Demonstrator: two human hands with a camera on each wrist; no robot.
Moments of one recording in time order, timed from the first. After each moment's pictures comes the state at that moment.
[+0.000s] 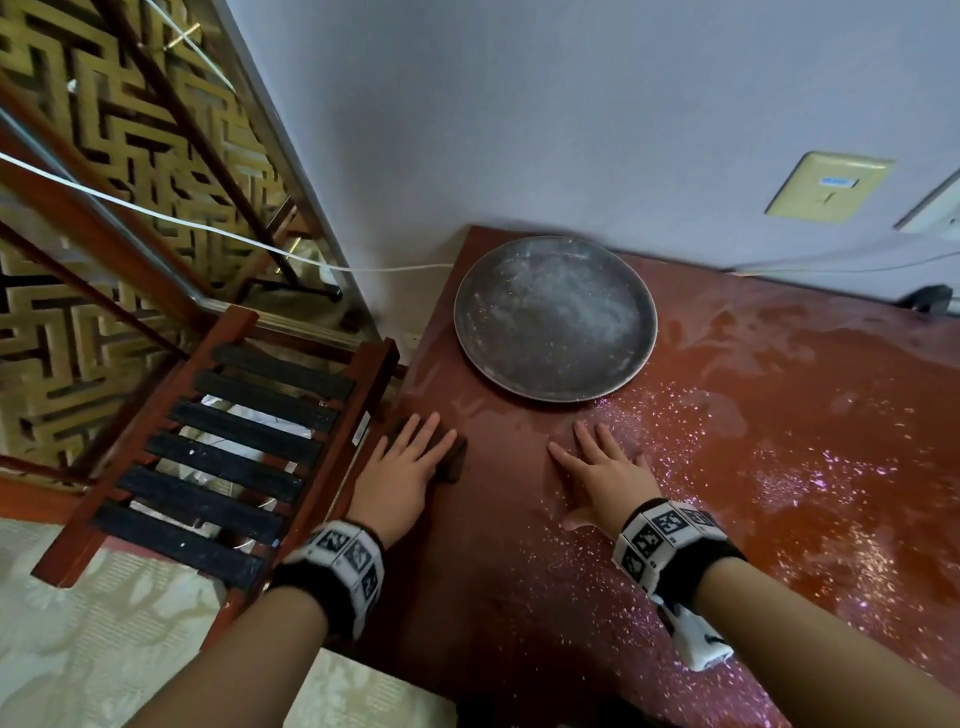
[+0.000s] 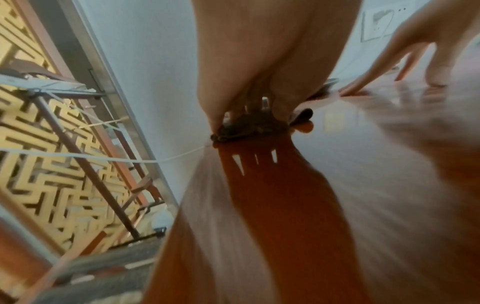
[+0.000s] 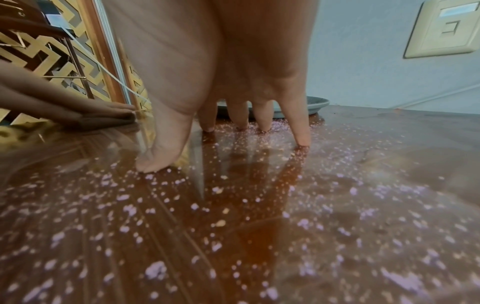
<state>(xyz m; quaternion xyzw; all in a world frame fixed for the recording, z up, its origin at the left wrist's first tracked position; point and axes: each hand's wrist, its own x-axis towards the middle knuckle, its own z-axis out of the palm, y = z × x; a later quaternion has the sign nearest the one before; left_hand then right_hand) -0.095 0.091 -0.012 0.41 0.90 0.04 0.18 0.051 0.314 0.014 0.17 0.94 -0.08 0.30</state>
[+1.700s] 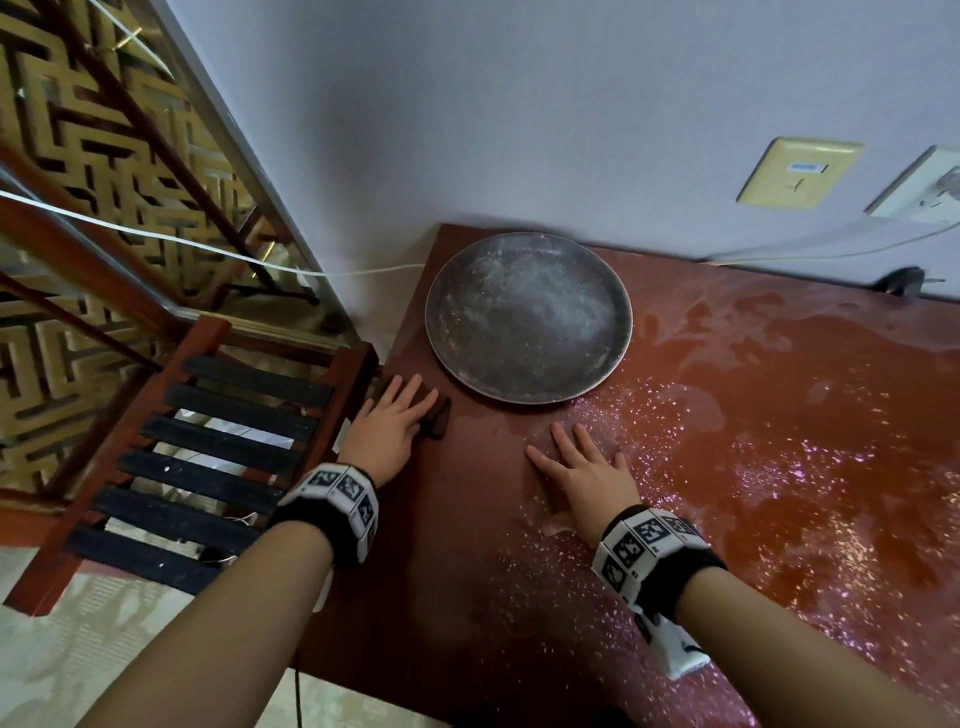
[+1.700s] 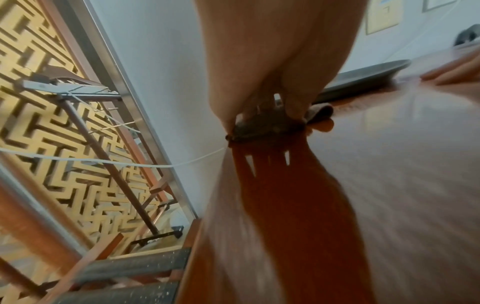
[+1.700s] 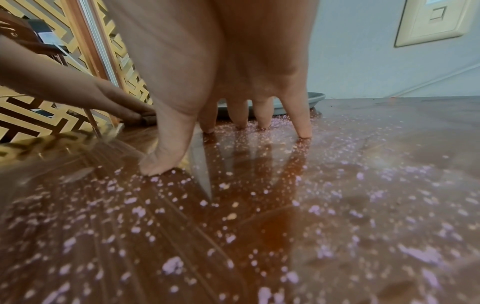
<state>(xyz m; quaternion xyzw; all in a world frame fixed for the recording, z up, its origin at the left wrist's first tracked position) -0.142 0.141 -0.003 0.39 0.89 0.03 0.22 0.054 0.316 0.012 0.17 0.94 -0.11 0.29</state>
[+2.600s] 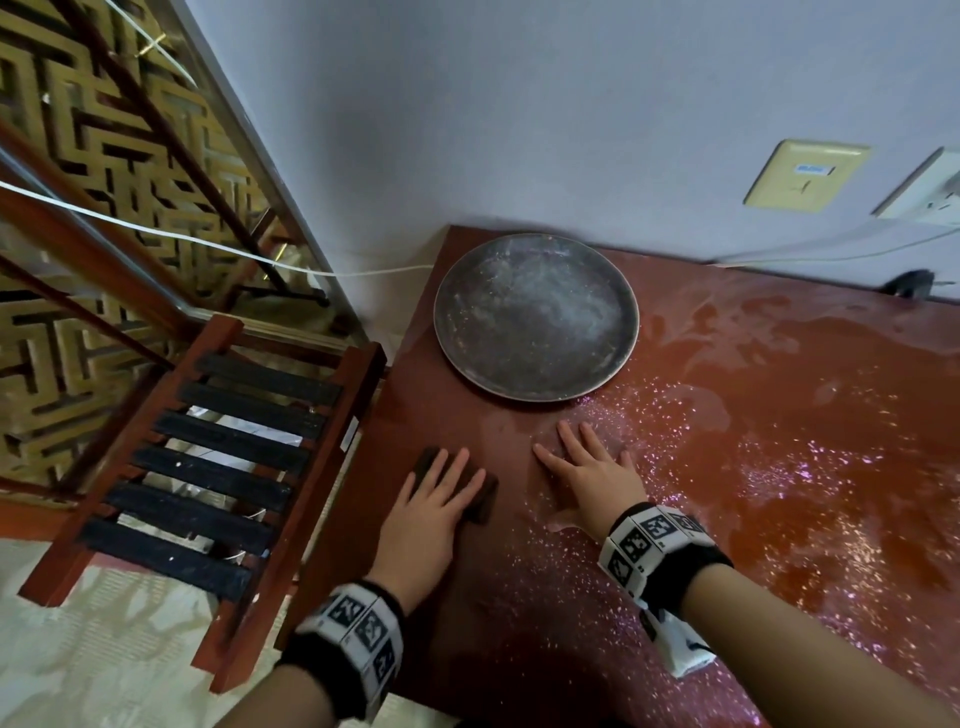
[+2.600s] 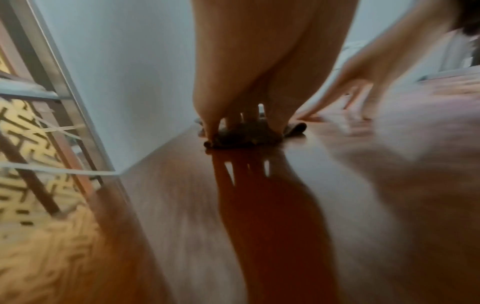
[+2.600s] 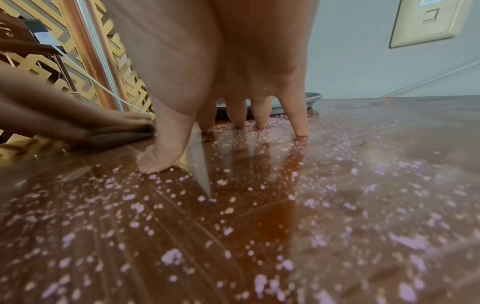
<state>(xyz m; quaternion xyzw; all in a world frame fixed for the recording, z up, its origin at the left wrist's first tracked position) -0.040 0.109 -0.006 0.45 0.87 0.04 0.21 0.055 0.318 0.009 0.16 0.94 -0.11 0.28</state>
